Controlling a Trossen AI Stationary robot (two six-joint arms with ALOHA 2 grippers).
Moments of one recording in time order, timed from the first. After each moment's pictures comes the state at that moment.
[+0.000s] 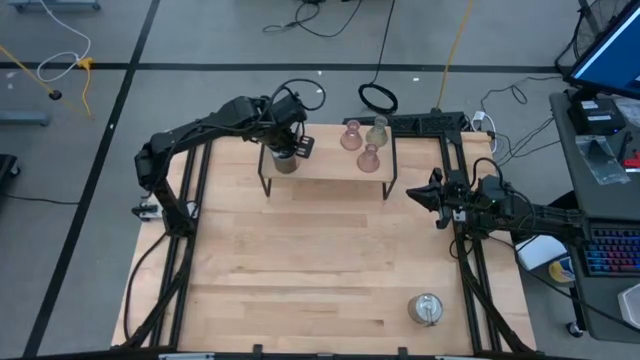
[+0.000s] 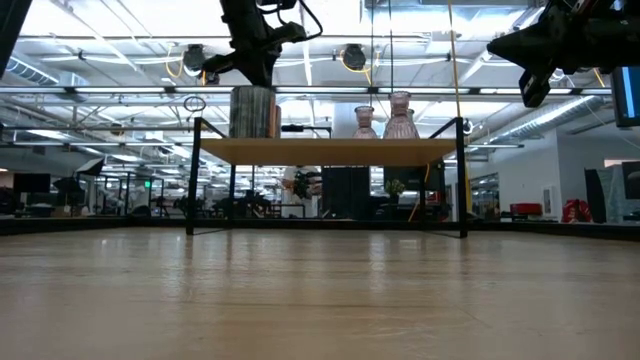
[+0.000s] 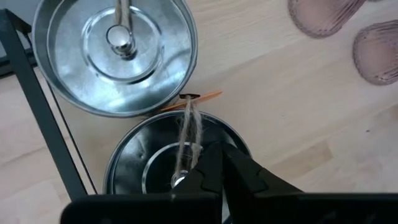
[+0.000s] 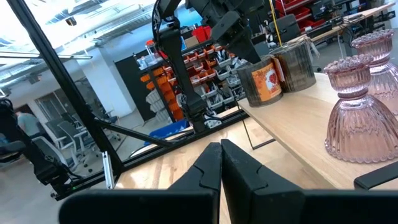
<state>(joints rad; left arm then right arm) 0.41 1.74 1.82 -1.23 -0.10 -0.75 -0.16 0.17 0.23 0.01 -0.05 0.43</state>
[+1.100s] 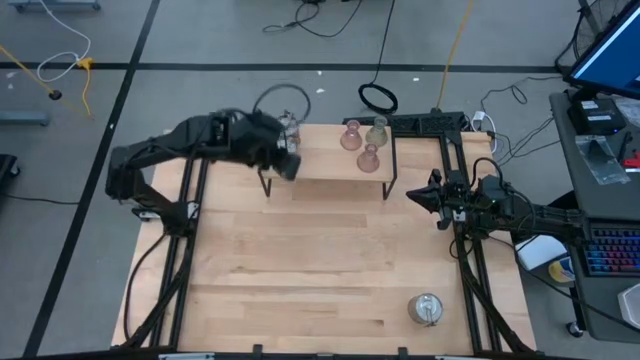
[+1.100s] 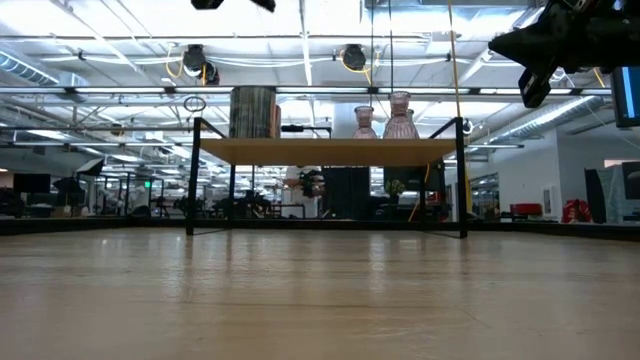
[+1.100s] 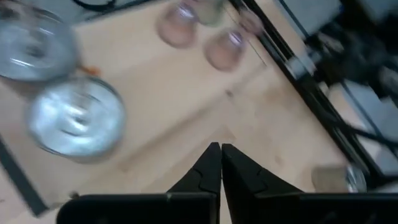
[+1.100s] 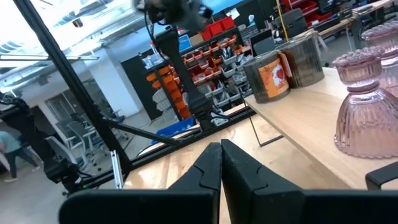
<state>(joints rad) 0.16 1.50 1.82 -1.10 -0.16 -0.79 -0.16 0.17 0.23 0.01 -0.08 0.45</state>
